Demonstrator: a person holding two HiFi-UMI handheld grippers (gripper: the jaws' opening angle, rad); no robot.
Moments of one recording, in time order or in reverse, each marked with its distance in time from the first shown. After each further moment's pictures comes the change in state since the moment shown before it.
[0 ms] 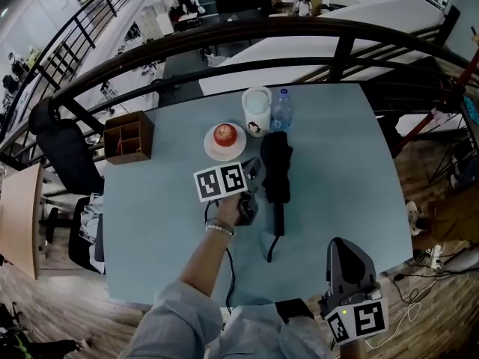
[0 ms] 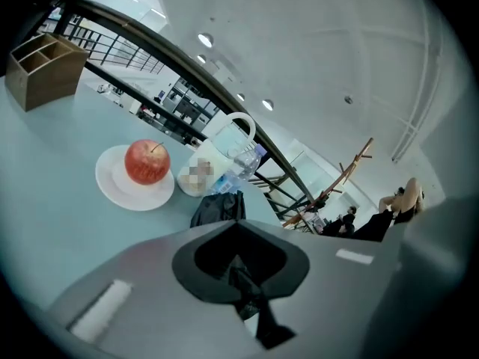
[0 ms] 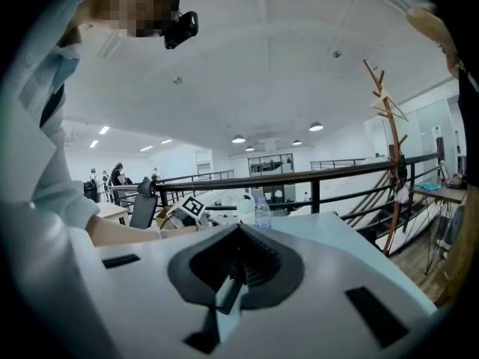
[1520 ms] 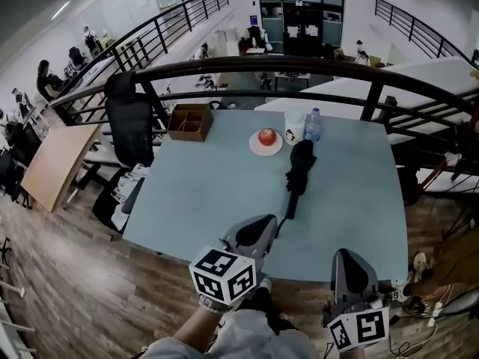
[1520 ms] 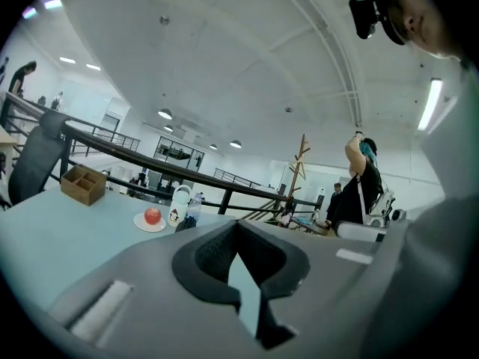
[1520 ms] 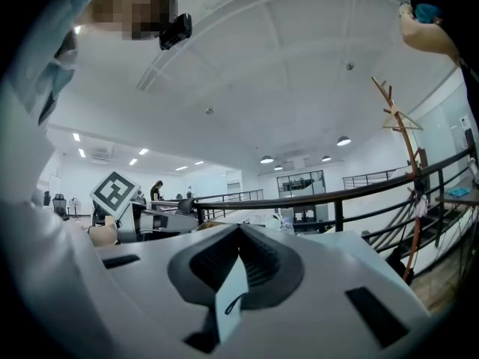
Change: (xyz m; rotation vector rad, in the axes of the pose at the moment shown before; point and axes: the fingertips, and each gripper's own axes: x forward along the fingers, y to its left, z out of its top) left arm -0.265 -0.219 -0.130 0.435 -0.376 0.069; right arm -0.148 0.021 0.012 -0.049 -0.178 0.249
